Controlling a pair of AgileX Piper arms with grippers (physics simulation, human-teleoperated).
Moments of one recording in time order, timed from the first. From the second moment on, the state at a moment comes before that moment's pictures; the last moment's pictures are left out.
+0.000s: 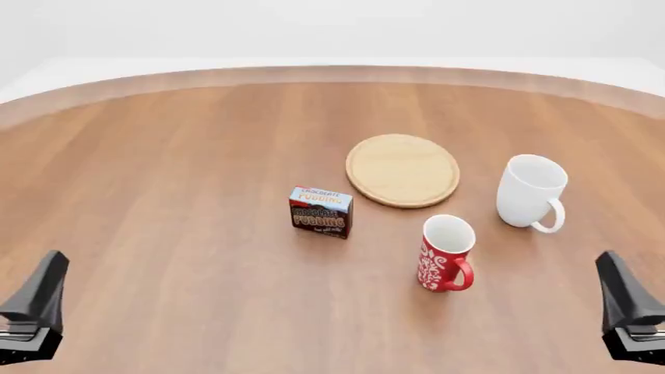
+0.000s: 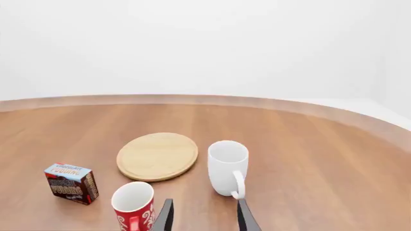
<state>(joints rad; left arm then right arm) 0.00 0.00 0.00 0.00 0.00 0.00 0.00 0.00 0.00 0.00</state>
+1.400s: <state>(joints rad) 0.00 0.01 0.00 0.00 0.00 0.22 0.78 -0.91 0.32 -0.46</state>
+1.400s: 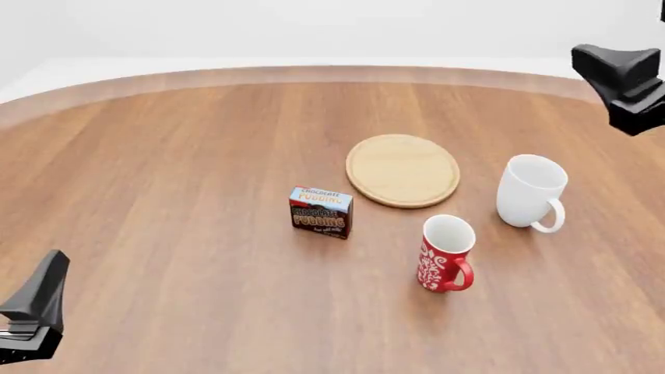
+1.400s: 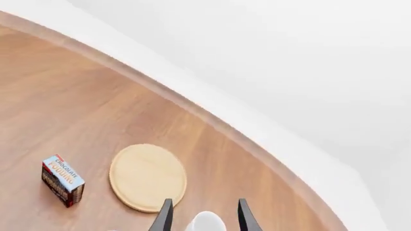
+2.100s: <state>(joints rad) 0.00 0.01 0.00 0.00 0.00 0.37 1.28 -1.22 0.49 -0.55</state>
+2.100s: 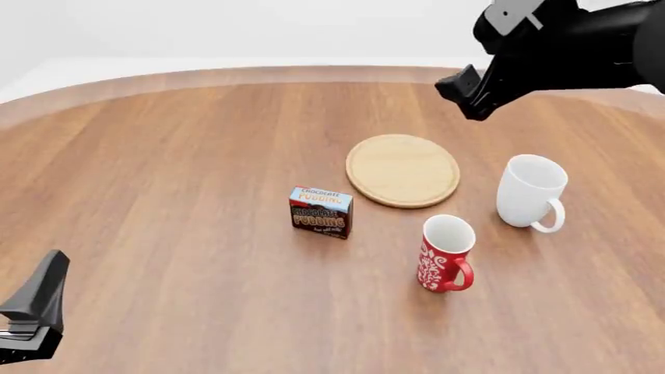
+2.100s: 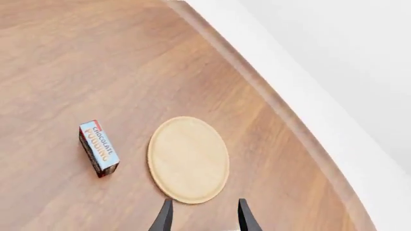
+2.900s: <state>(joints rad) 0.00 0.01 0.00 0.00 0.00 0.47 1.58 -1.34 0.49 -0.53</state>
